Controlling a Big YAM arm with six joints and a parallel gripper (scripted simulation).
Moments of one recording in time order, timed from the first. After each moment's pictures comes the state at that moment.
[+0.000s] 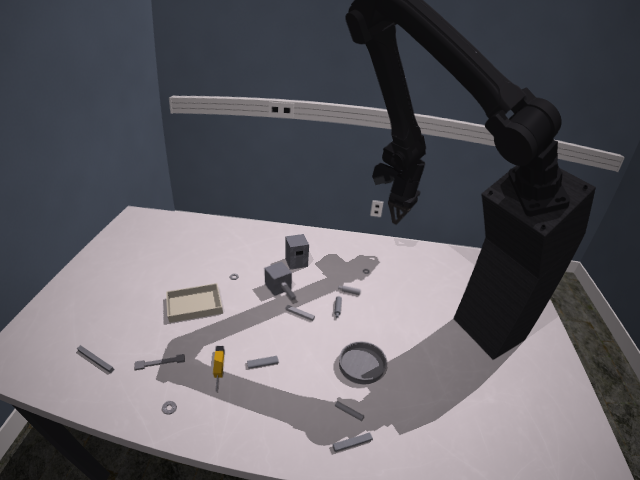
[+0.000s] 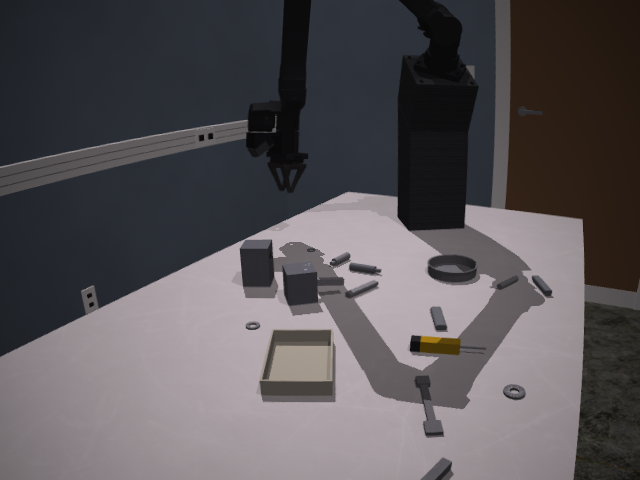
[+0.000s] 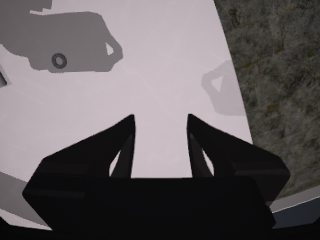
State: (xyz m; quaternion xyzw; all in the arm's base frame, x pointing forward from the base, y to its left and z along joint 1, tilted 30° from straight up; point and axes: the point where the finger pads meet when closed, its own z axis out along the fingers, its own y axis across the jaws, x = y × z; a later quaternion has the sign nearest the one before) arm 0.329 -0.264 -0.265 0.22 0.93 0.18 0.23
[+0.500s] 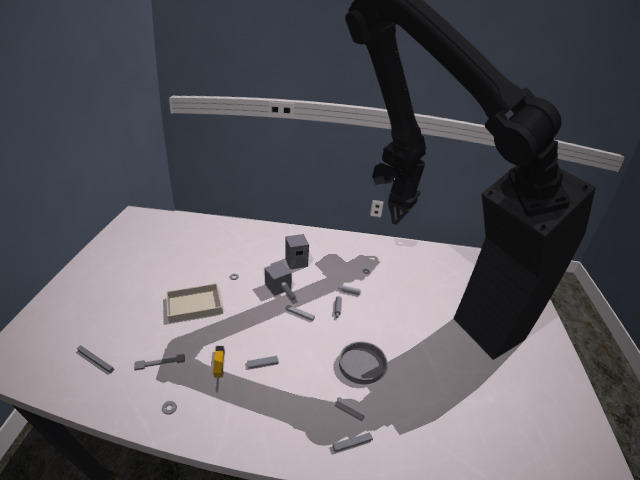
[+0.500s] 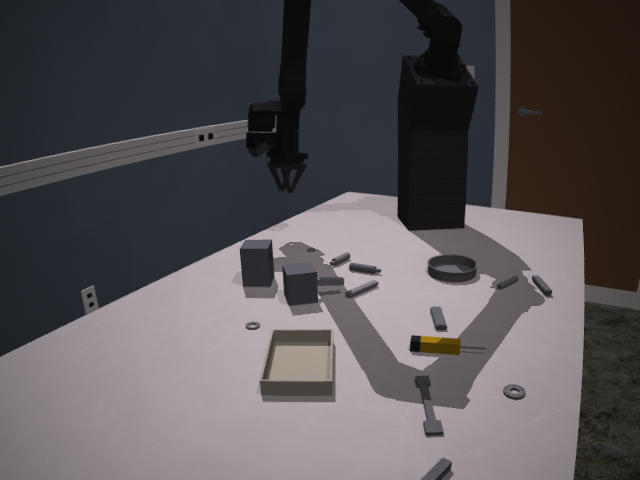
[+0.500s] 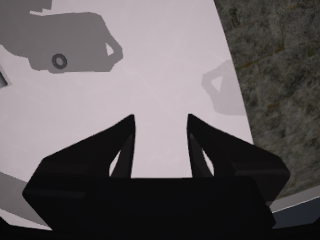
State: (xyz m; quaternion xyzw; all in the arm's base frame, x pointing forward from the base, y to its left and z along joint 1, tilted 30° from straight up) arm 0.329 -0.264 -0.265 0.23 0.93 0.18 0.23
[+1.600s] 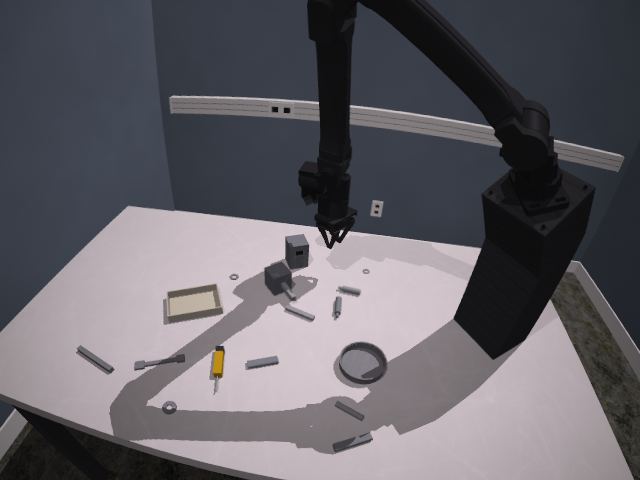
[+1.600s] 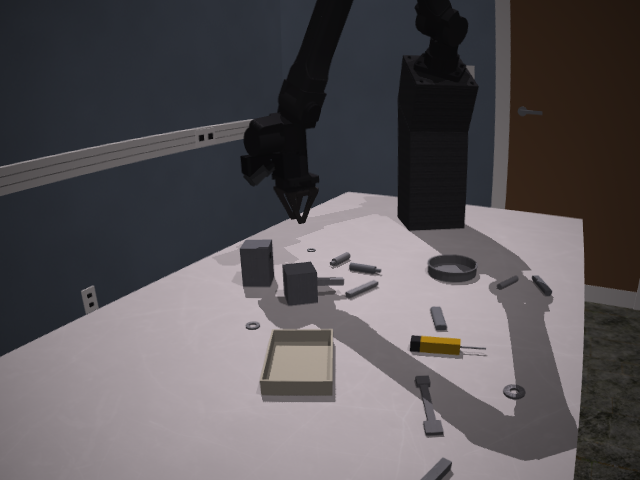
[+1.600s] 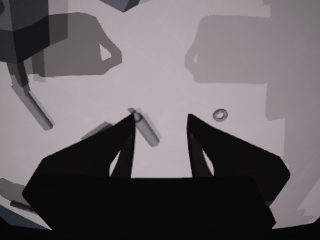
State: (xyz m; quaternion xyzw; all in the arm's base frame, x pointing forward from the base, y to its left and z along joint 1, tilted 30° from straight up) arm 0.491 -0.137 -0.164 0.29 0.92 0.20 0.15
